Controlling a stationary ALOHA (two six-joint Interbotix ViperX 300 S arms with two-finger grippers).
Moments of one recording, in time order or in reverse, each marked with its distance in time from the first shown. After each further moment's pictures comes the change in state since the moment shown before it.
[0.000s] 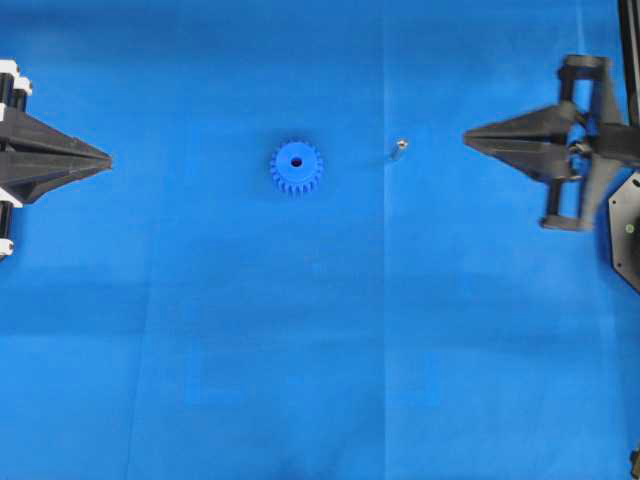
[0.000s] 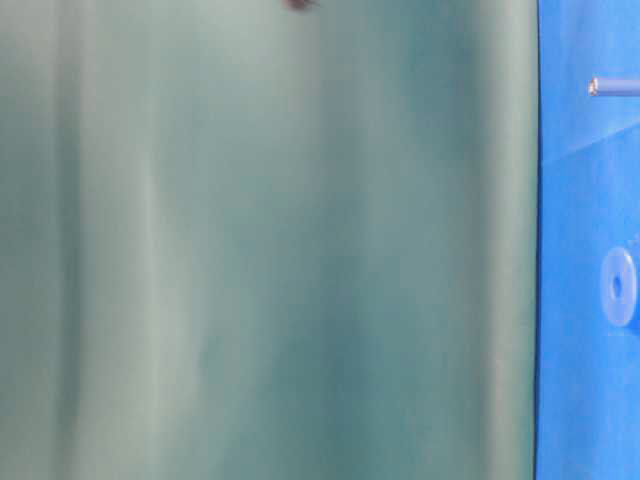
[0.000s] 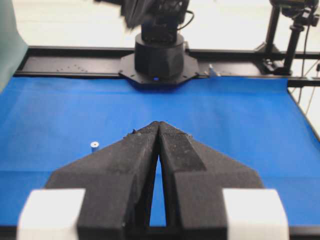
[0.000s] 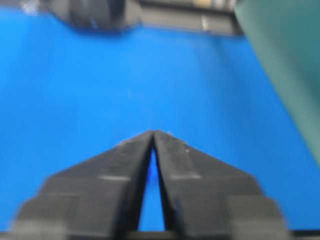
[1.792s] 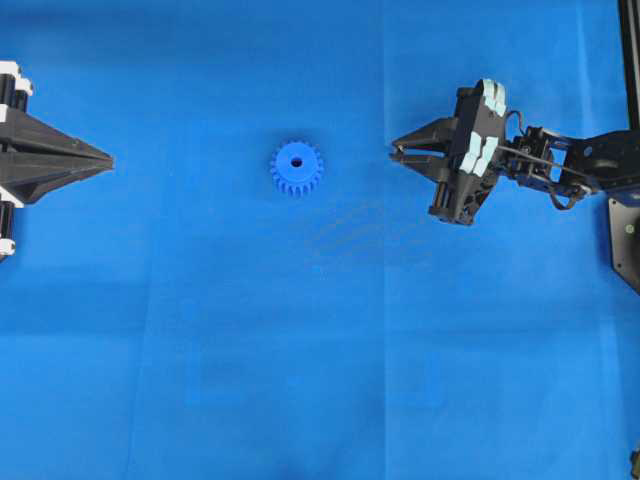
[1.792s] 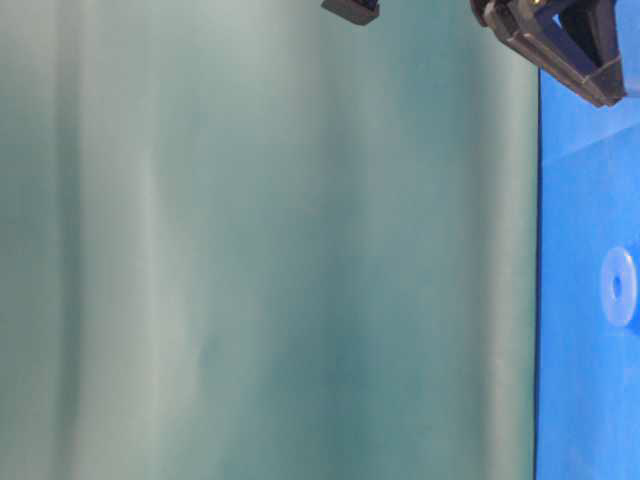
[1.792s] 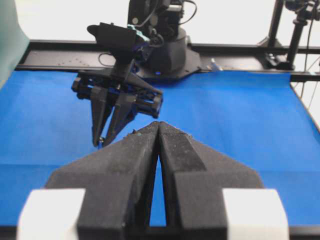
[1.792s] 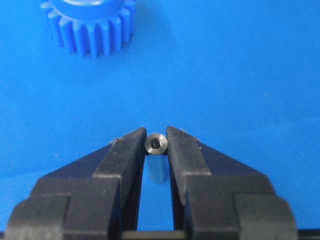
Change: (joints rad) left arm 0.005 -0.002 0.009 0.000 0.008 -0.002; right arm -0.054 0.719 -0.078 0.144 -0.311 0.000
